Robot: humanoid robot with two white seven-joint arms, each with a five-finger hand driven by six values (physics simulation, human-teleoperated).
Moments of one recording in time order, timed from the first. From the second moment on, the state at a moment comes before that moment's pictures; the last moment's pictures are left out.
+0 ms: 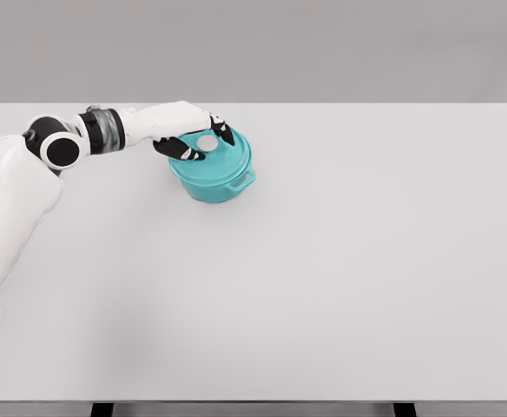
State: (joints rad) left arm -0.85 0.33 -0.53 -0.96 -0.51 -0.61 -0.61; right arm 0.01 0.00 -0.30 0.05 0.25 -0.01 0.09
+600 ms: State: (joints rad) left arm -0.86 0.33 -0.52 -0.97 -0.50 -0.61 -0.61; right arm 0.01 0.00 -0.30 0.05 0.25 -0.01 0.09
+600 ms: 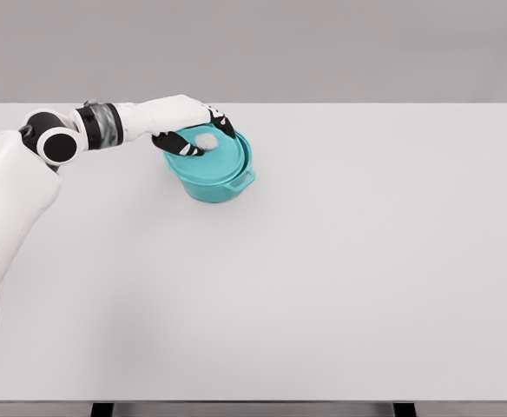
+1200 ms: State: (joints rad) left arm -0.86 0.33 -0.52 -0.97 -0.49 -0.61 -0.61; right arm 0.01 0.00 -0.30 0.05 0.25 -0.01 0.09
